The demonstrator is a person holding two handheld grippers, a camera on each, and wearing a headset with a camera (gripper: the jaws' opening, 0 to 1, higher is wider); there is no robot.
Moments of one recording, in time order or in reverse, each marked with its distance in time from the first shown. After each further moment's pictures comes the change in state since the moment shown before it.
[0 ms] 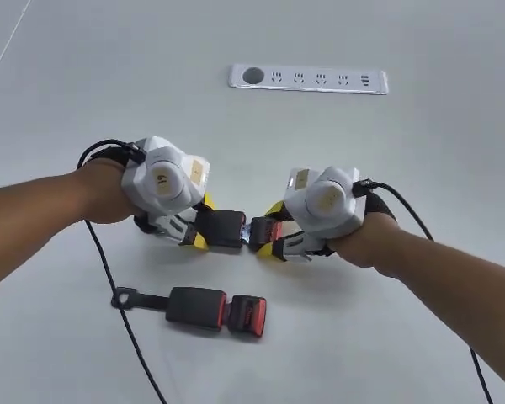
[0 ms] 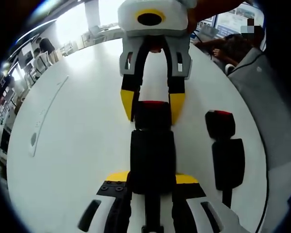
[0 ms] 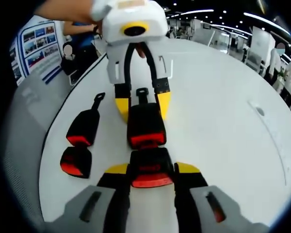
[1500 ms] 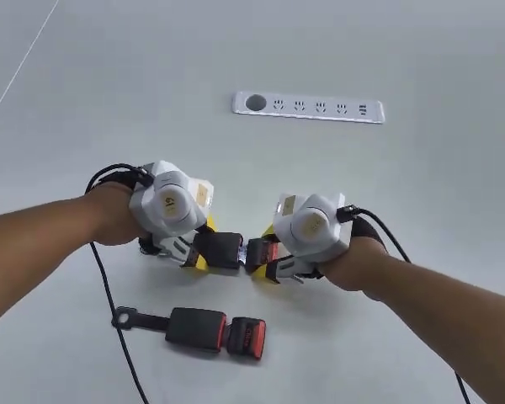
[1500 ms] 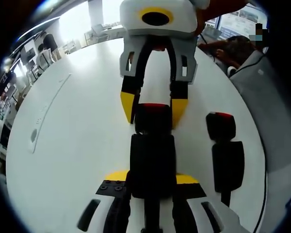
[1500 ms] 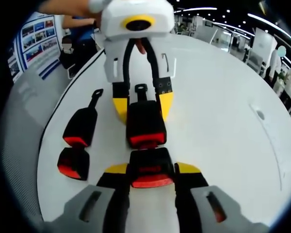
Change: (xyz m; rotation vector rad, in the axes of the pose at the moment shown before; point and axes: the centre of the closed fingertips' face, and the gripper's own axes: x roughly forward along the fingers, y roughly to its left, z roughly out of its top) left arm 0.008 0.009 -0.009 -0.033 0.000 0.005; right arm 0.002 0.000 0.002 -0.031 0.053 -0.021
